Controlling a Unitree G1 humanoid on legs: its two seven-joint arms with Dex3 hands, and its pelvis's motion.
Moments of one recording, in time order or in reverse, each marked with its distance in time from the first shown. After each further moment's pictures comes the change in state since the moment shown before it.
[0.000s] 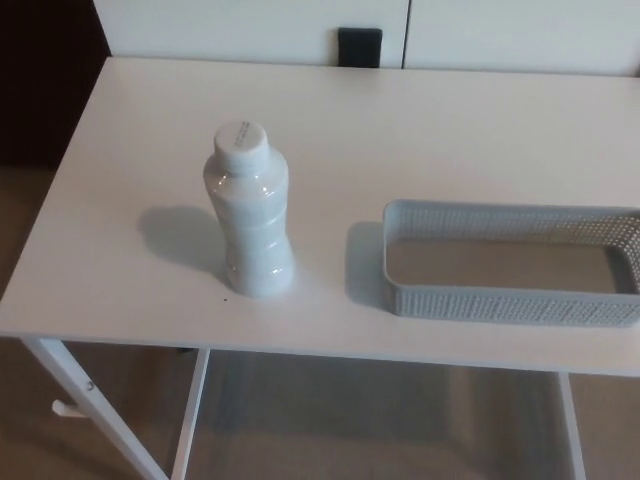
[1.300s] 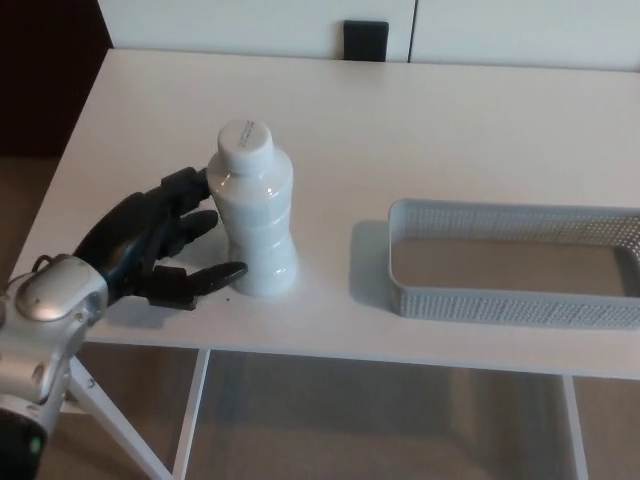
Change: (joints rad) left_arm -0.659 -0.107 -0.795 0.187 0.328 0.161 0.047; right_arm 0.025 0.022 0.020 -0.124 -0.004 -0.009 -0.039
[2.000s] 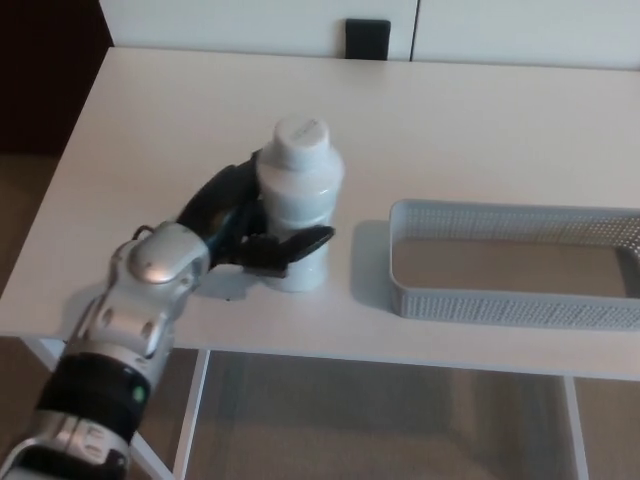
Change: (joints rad) left_arm -0.181 -0.223 -0.043 0.176 0.092 -0.012 0.096; right_arm -0.031 0.022 -0.005 -0.011 0.006 0.025 -0.022
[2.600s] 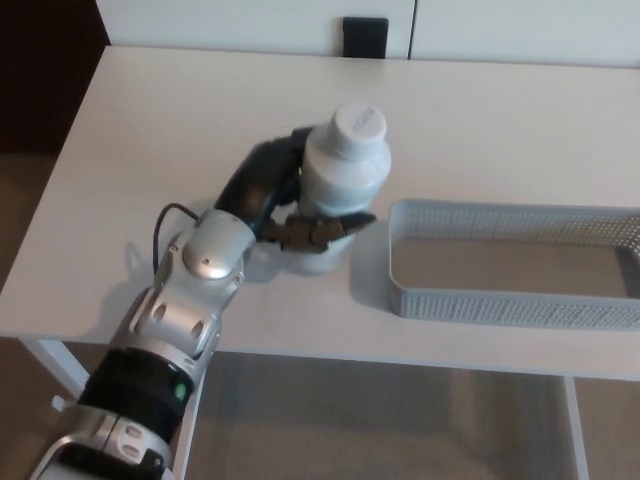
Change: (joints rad) left_arm -0.024 -0.080 -0.016 -0.085 0.138 -0.016 0.222; right_arm -0.012 0.010 -0.008 -0.050 0.001 0.035 -0.029
